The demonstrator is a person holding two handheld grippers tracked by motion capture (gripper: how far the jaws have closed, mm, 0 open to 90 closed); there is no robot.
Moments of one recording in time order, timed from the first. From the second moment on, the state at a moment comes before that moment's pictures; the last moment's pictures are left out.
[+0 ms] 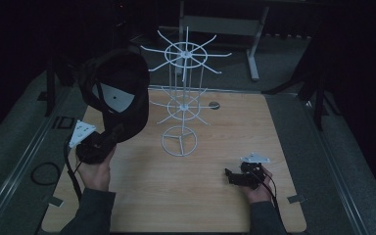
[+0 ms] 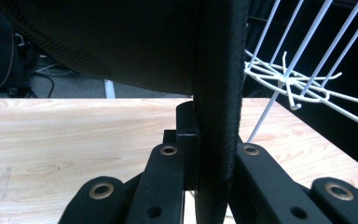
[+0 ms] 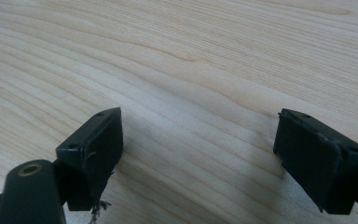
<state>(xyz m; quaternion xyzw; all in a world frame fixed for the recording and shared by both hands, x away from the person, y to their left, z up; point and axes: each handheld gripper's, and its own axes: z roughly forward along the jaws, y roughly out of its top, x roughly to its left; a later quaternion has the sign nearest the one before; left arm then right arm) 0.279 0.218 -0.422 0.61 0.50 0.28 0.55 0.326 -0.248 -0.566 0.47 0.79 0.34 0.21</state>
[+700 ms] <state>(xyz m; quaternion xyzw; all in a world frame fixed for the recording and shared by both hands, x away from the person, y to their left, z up) 0.274 0.215 -0.410 0.60 0.50 0.30 0.55 0.326 -0.248 -0.566 0.47 0.79 0.34 0.21</state>
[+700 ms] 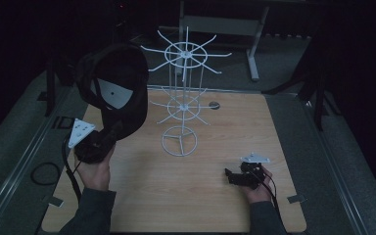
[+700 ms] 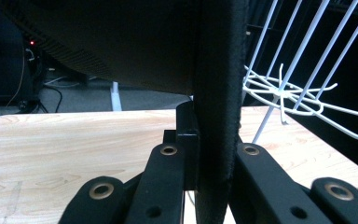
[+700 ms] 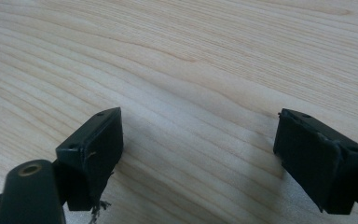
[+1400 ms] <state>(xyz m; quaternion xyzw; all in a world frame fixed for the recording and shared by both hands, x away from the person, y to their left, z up) 0.264 0.212 -0.400 0.59 0.49 0.32 0.55 0.326 -0.248 -0.566 0.47 0.79 0.34 0.21</state>
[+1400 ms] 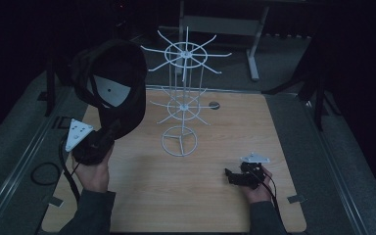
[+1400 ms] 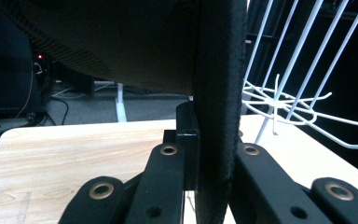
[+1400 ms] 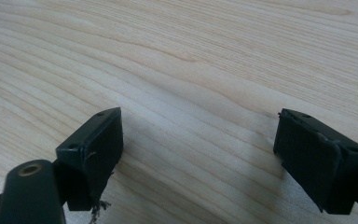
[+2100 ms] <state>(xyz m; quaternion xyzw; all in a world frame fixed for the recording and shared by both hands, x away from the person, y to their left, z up) 0.257 0.207 -0.395 0.59 0.48 0.32 0.57 0.326 -0.248 -0.566 0.47 0.79 0.34 0.21</state>
